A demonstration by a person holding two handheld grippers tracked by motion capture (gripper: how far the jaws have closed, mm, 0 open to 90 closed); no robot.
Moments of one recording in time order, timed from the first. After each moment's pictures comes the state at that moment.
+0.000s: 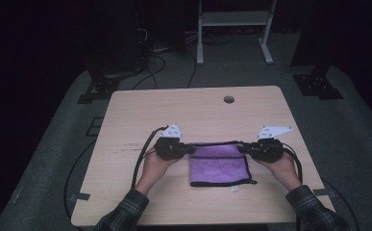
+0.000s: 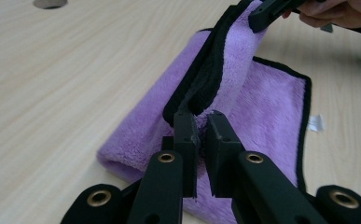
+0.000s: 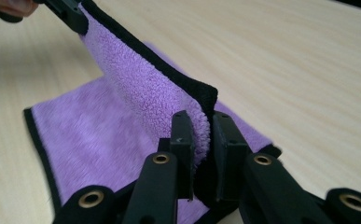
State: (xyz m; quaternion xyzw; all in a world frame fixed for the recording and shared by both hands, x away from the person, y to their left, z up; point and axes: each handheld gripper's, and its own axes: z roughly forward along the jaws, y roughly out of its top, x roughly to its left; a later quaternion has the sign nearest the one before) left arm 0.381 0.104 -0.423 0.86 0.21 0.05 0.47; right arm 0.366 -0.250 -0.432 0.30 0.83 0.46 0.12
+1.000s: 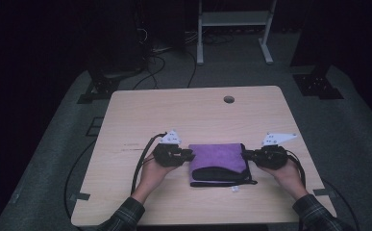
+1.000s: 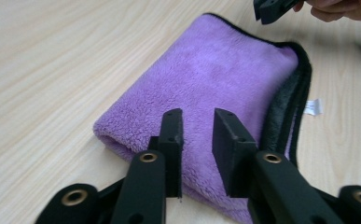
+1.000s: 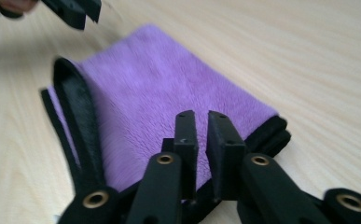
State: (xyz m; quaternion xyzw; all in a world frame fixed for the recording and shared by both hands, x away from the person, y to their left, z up) left arm 0.372 0.105 -0.435 0.86 0.23 0.05 0.45; right arm 0.354 -0.260 -0.447 0.30 0.83 0.46 0.09
